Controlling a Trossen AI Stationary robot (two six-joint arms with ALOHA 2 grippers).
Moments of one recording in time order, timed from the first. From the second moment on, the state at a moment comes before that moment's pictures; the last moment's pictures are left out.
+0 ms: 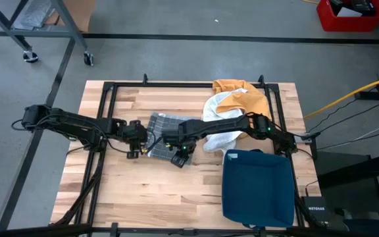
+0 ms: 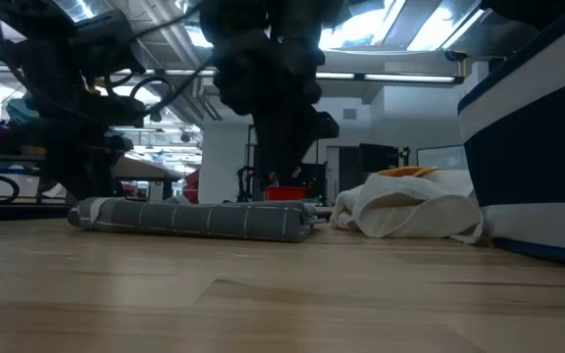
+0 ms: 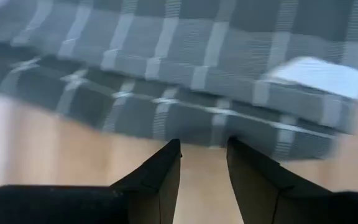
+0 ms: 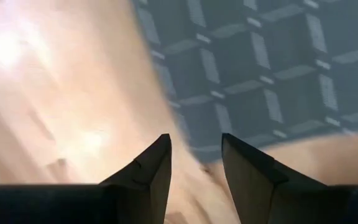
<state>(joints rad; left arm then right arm) 0.03 1.09 0.45 -0.50 -0.11 0.05 0.06 2.31 2.07 -1.14 -0.21 0.57</state>
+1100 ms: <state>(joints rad) -0.37 1.09 0.45 -0.49 -0.08 0.07 0.25 2.33 2.07 -1.16 0.17 0.39</state>
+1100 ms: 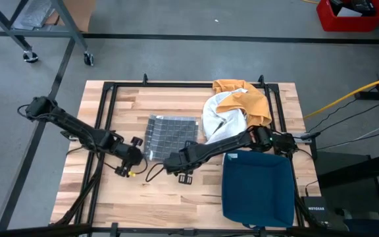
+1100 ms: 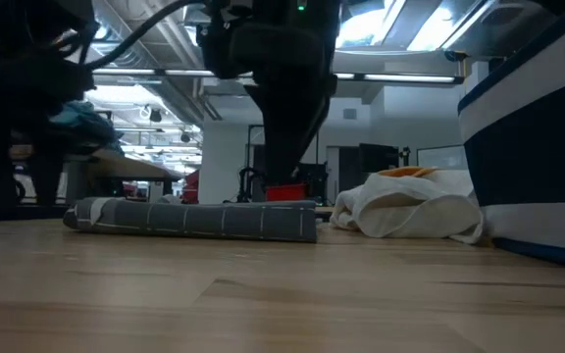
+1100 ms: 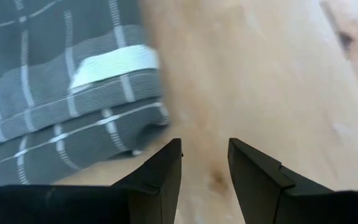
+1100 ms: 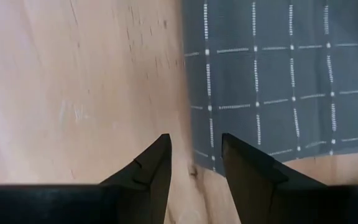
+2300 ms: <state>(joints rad) -0.45 1.09 0.45 0.00 -0.32 0.04 0.22 2.34 2.22 -1.47 0.24 0.53</state>
